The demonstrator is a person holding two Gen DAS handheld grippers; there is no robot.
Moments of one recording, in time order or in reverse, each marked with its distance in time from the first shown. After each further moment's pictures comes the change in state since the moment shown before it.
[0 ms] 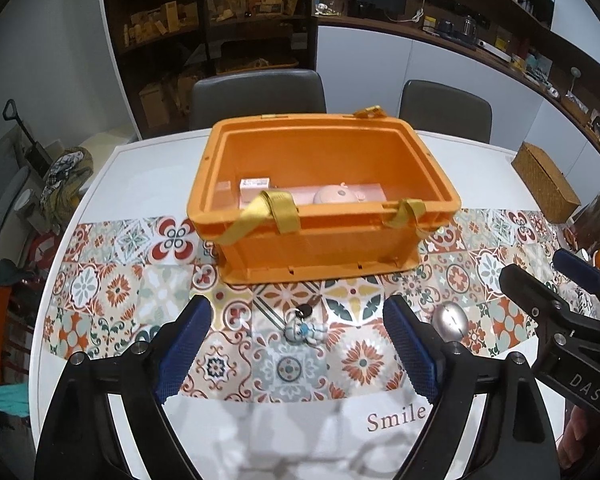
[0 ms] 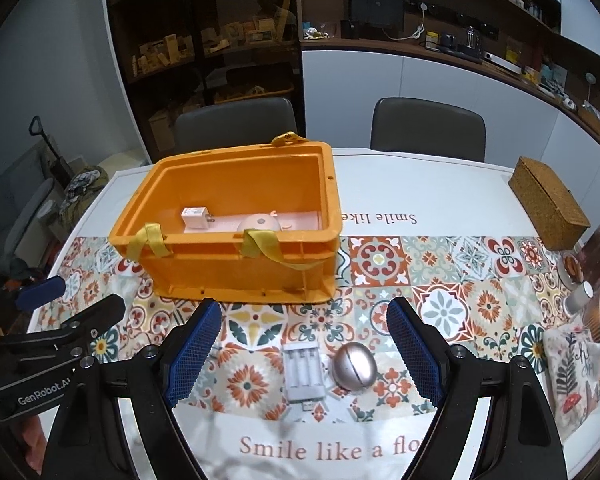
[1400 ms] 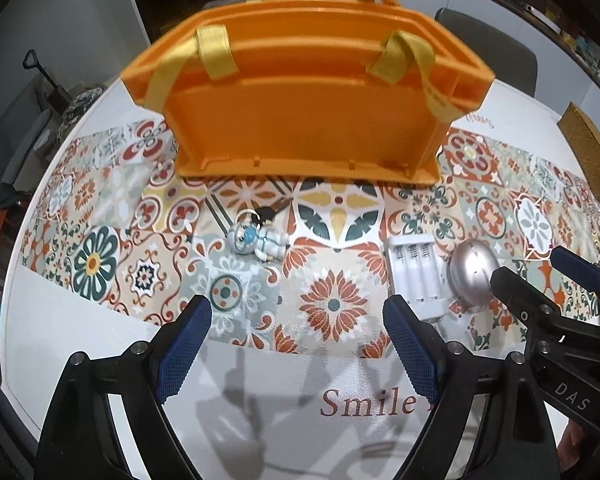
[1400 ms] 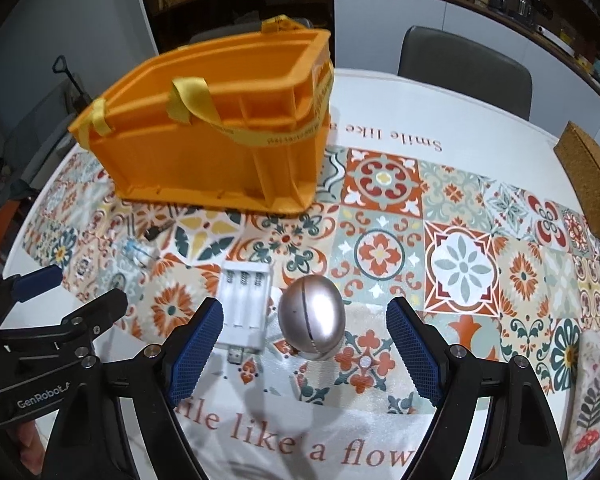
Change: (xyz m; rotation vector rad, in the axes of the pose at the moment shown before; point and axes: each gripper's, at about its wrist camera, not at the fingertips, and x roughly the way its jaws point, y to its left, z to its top) left arm 0.090 -0.066 -0.070 -0.107 0.190 0.126; right arm 0.101 -0.064 -0.061 -0.123 0.198 0.122
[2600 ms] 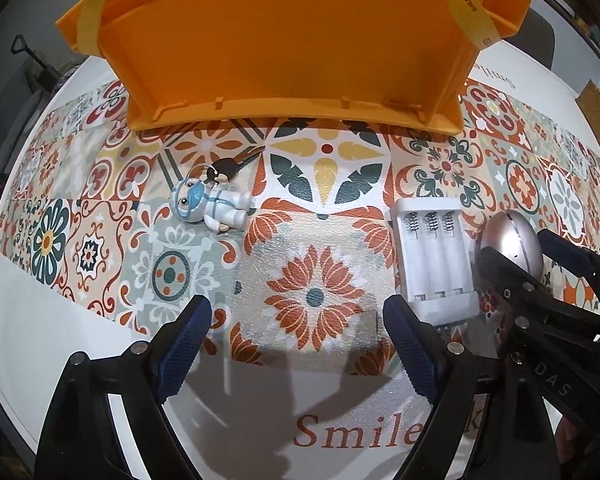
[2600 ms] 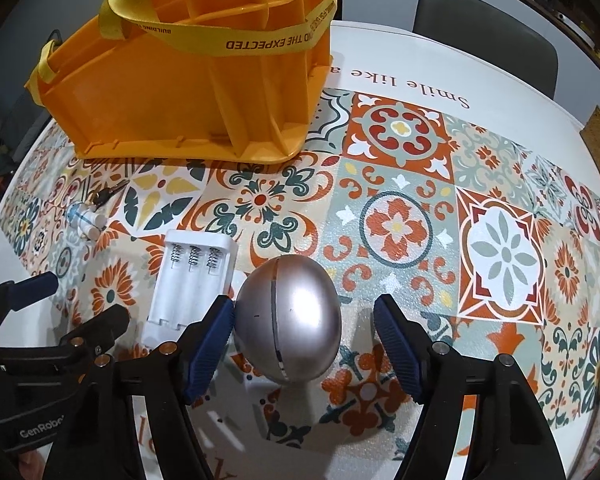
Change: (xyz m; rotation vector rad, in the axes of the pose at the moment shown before) left arm 0.062 -0.016 -0.008 -0.001 0.106 0.010; right arm 0.076 -0.011 -0.005 -0.037 0.085 -0.006
